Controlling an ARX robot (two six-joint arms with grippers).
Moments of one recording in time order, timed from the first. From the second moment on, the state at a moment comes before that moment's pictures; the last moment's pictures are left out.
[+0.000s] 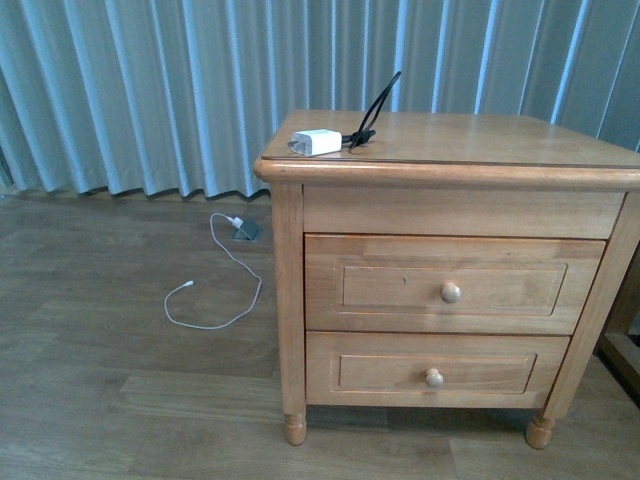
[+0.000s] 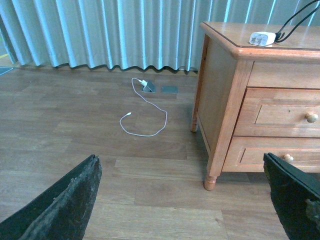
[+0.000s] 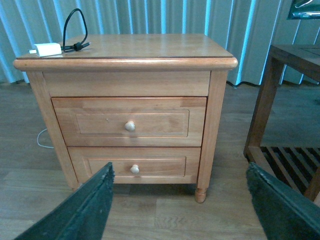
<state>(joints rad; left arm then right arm) 0.00 0.00 0.01 -0.01 0.00 0.00 0.00 0.00 0.01 0.00 0.00 0.00</state>
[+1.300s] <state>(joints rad) 0.00 0.00 0.01 -0.01 0.00 0.00 0.20 1.49 0.44 0.83 0.02 -0.11</state>
